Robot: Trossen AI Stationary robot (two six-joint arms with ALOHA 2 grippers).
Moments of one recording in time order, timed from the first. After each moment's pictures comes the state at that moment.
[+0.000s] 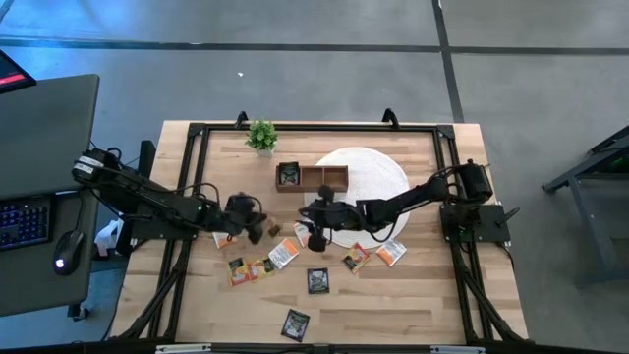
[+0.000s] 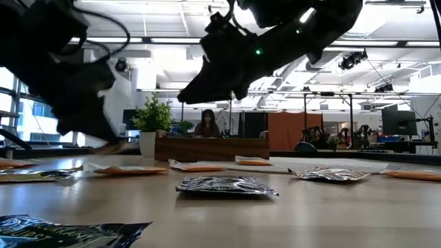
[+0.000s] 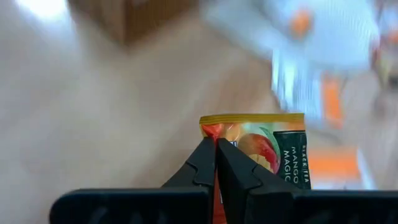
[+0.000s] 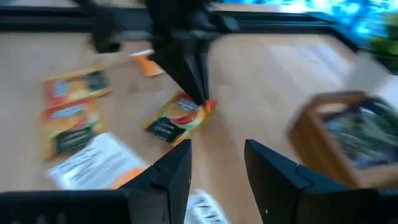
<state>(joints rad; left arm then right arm) -0.29 1.15 0.28 0.09 -0.53 -0.89 0.11 1.91 1.04 0.45 0.31 0.09</state>
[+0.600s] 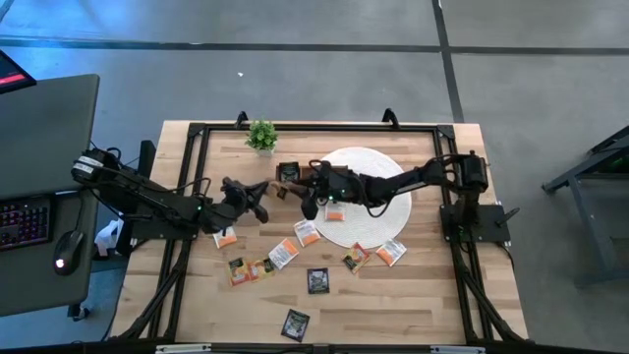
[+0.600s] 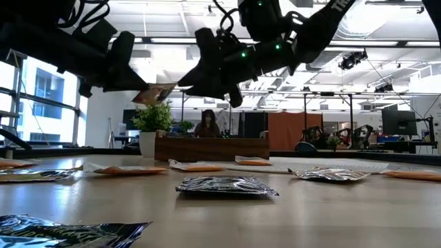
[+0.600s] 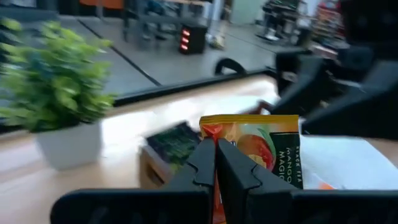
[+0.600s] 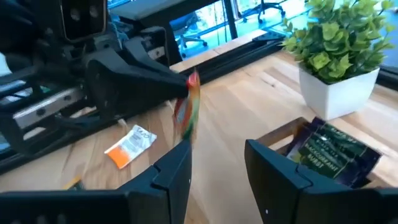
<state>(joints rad) -0.29 1.14 0.28 0.53 -1.07 -0.52 -0.08 1.91 1.04 0.64 0.15 0.36</state>
